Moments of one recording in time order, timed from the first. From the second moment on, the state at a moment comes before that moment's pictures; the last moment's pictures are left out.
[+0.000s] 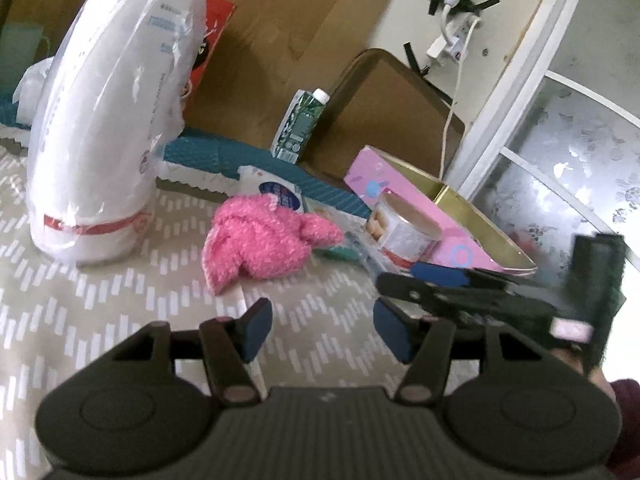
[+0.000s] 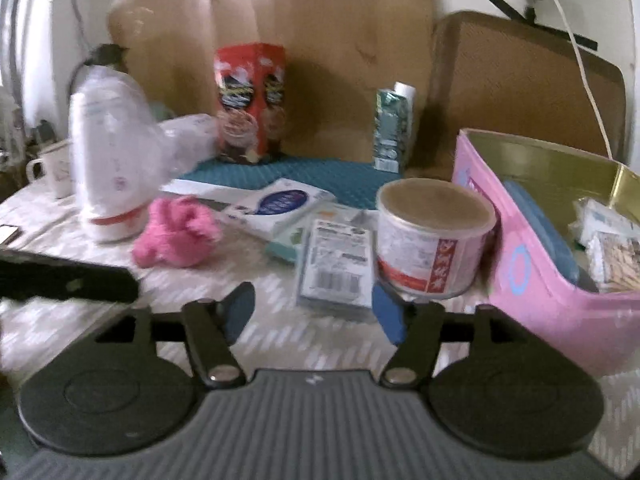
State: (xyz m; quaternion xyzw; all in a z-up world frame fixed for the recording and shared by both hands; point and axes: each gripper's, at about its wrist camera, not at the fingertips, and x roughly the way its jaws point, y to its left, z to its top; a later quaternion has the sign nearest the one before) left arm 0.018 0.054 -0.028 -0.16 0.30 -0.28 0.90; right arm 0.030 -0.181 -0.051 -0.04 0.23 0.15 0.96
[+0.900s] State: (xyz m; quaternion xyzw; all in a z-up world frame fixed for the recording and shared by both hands) left arm 0.023 0.060 -0.034 -0.19 0.31 -0.26 0.89; right arm -0.043 -0.175 -0.065 -0.19 0.16 0.32 0.92
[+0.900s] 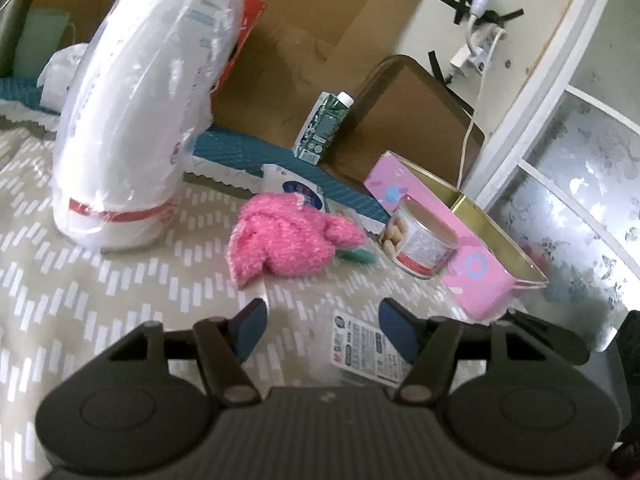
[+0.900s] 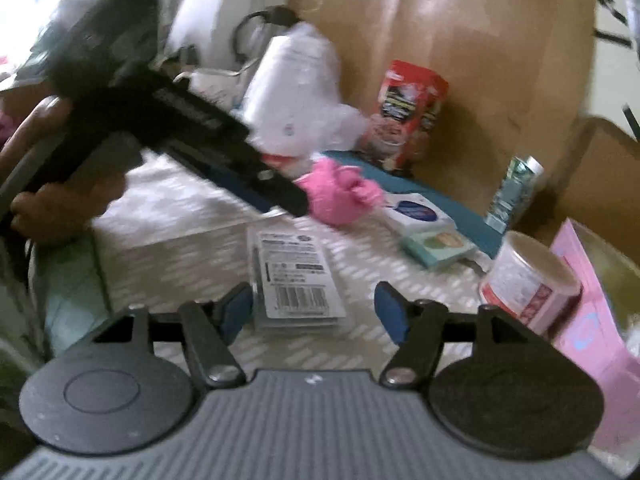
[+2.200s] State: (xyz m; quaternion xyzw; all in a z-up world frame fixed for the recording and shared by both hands) left arm 0.025 0.065 -0.034 -0.22 0.30 -0.28 0.89; right arm -0.036 -0.200 -0.071 -0.08 0.23 0.31 0.92
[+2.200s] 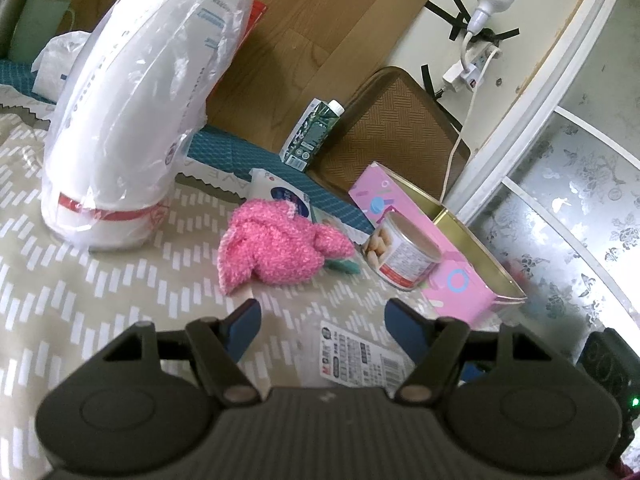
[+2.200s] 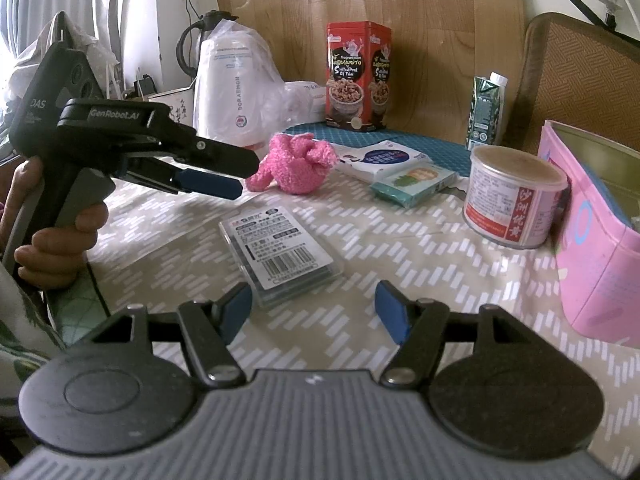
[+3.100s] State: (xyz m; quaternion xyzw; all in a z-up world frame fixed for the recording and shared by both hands) left arm 0.016 0.022 -0.031 -0.12 0.33 -0.28 0.89; right arm -0.035 -0.178 -0.070 -0.09 0.23 0.30 0.92
